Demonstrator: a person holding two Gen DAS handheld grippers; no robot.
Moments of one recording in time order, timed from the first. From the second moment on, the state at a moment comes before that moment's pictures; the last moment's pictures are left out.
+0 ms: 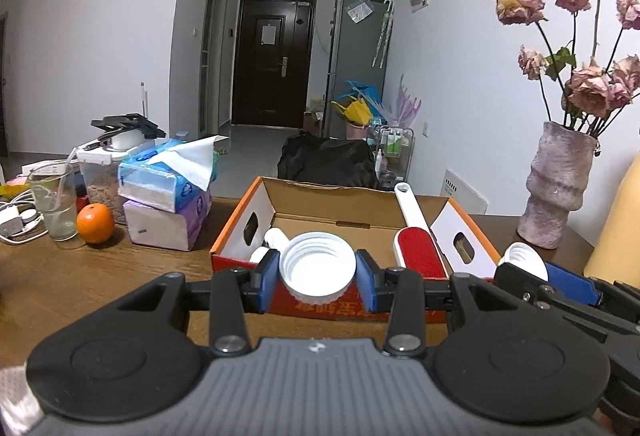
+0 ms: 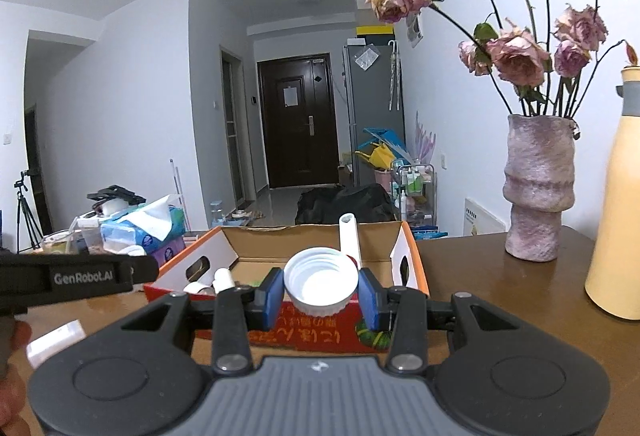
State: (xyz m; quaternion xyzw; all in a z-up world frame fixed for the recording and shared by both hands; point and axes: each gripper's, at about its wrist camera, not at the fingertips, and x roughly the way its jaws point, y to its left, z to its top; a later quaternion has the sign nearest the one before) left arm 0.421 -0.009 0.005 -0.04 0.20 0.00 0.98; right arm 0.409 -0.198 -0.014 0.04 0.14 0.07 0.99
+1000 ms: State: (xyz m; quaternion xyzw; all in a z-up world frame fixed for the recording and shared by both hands) left arm 0.544 -0.005 -0.007 -0.04 0.21 0.02 0.98; right arm 0.534 -0.172 -0.025 0.03 0.16 0.09 0.98
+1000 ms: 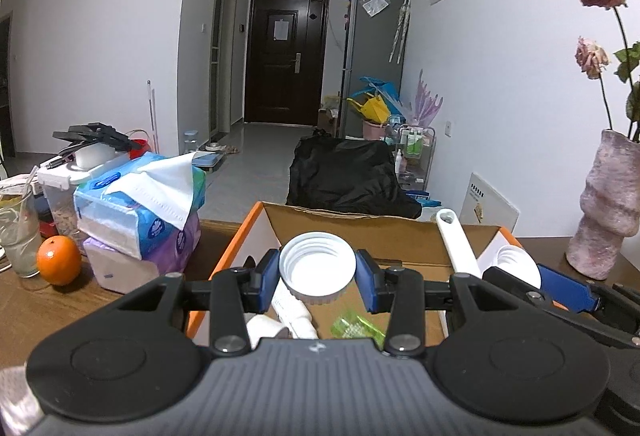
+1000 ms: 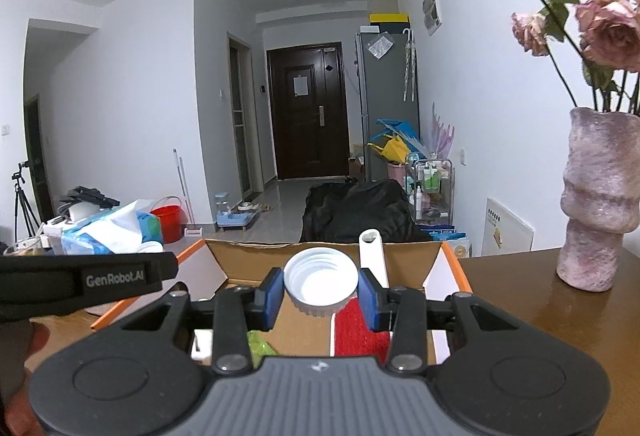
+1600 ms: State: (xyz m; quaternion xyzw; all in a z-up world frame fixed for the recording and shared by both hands) left arm 0.594 0.003 -0.021 -0.03 0.23 0.04 0.97; right arm 0.588 -0.157 -0.041 0.02 0.19 0.08 0.98
